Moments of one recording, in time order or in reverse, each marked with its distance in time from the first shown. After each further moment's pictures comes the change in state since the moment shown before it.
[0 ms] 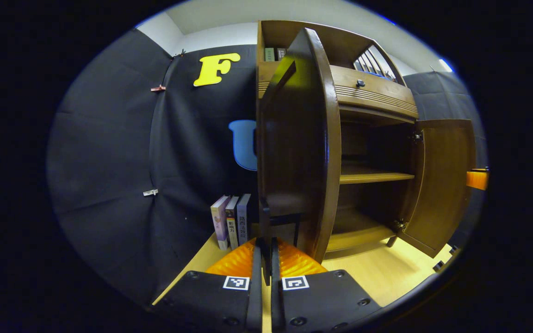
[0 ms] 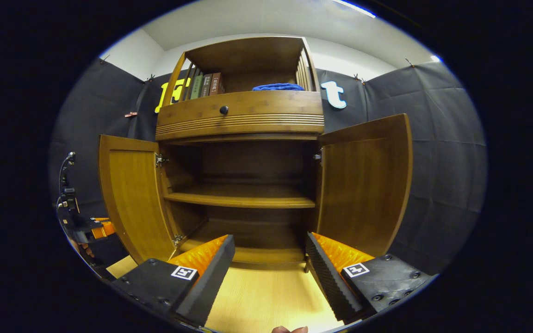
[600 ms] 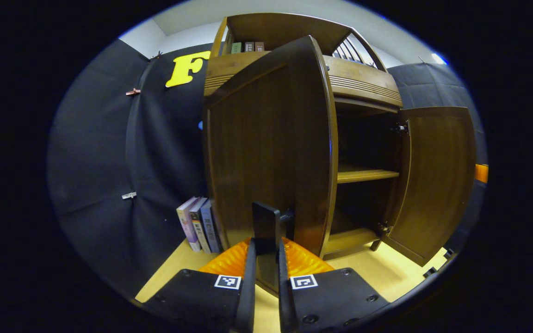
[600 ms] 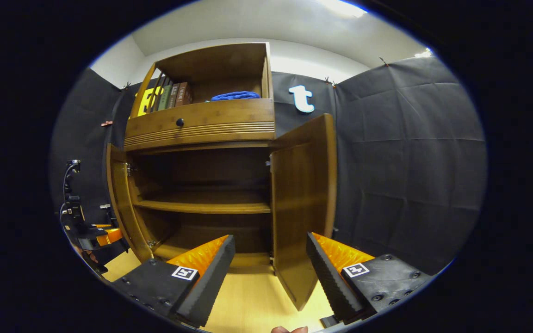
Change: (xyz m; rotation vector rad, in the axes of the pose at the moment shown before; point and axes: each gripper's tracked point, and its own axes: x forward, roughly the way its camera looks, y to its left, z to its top) left arm 0.034 -0.103 0.008 0.060 0.015 -0.051; right arm -0.013 -0.092 0.012 0.026 -0.047 -0.137
